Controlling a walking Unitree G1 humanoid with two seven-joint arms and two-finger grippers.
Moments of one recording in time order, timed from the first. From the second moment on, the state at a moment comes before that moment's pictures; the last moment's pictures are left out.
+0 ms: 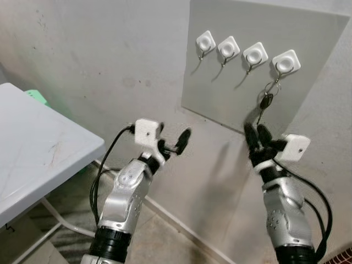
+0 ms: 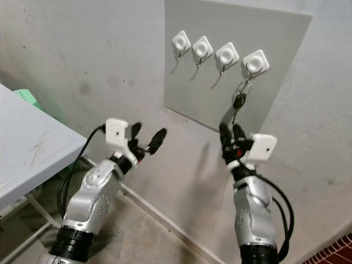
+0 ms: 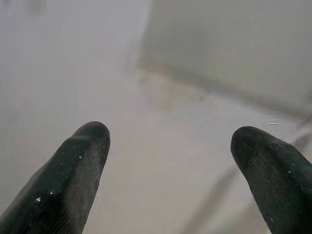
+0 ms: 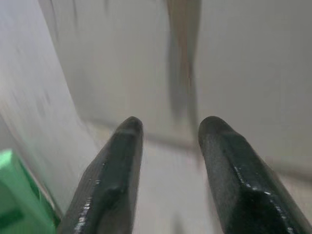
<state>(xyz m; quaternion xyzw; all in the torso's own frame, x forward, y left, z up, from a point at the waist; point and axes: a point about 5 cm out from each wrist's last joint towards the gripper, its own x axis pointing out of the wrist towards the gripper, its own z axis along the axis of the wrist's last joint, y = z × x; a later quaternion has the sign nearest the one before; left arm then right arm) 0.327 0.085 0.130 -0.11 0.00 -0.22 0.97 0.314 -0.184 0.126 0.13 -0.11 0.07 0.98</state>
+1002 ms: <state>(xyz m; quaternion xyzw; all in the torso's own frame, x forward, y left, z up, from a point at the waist) 0.191 0.153 -0.081 0.00 0.42 -0.06 0.90 0.154 -0.217 -0.088 0.01 0.43 -0.06 0.90</state>
